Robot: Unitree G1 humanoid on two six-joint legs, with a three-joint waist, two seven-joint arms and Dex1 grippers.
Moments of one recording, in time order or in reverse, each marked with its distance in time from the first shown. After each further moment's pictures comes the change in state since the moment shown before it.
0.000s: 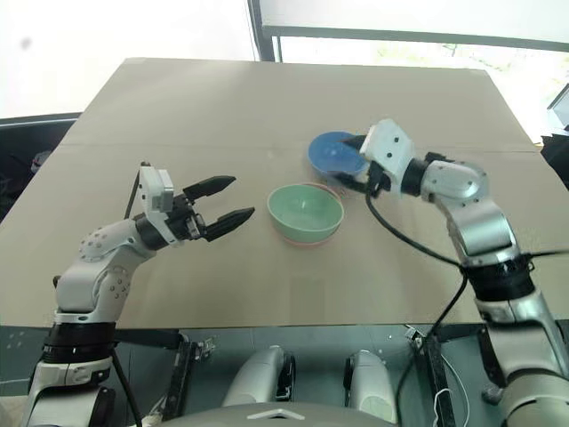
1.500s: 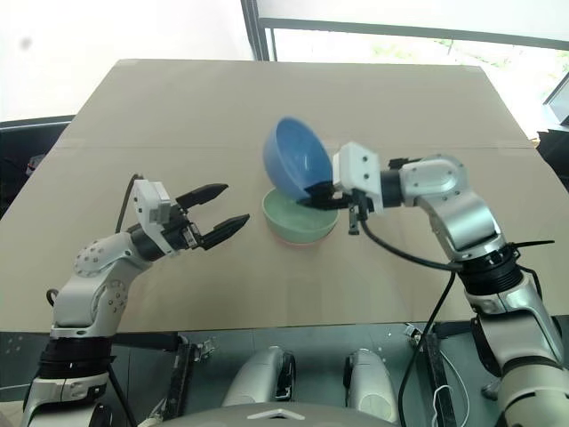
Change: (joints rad) left arm 0.077 -0.004 0.014 -0.003 0.027 -0.072 0.026; right arm 0.026 0.040 0.080 -0.378 0.283 0.287 0.364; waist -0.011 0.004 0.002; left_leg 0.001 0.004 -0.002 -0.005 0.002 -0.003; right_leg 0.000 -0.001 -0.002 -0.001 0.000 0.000
